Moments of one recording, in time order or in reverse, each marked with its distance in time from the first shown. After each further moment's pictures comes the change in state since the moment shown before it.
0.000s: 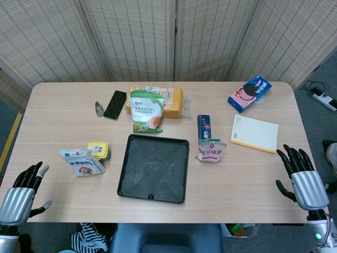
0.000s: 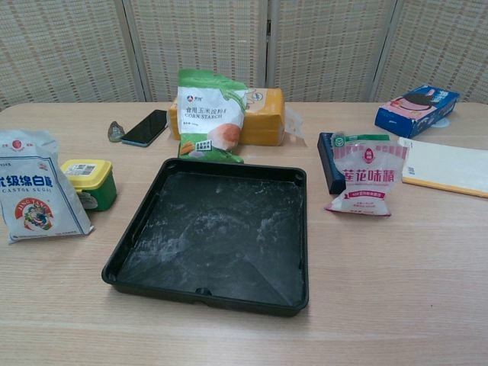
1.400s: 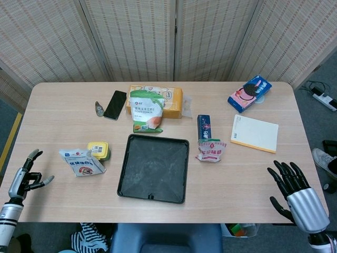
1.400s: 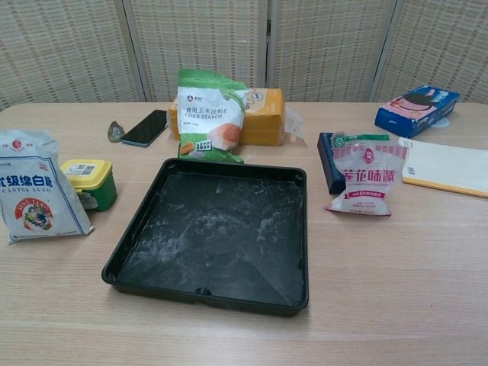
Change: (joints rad) left arm -0.175 -0.392 -0.041 0.876 -0.090 -0.329 -1.690; right arm -0.073 0.013 -0.089 0.011 -0.261 0.188 -0.006
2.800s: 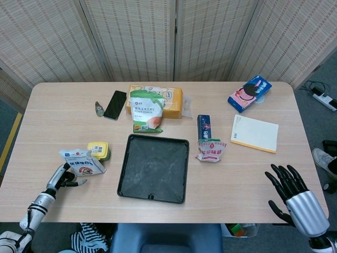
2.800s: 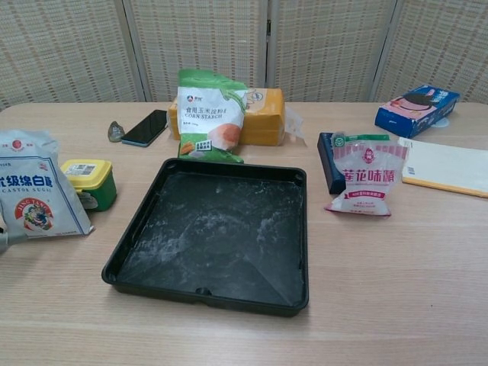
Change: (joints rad) left arm -0.160 -0.168 0.099 0.147 0.083 -0.174 0.074; right arm -0.005 0.015 -0.018 0.016 -0.048 0.024 0.044
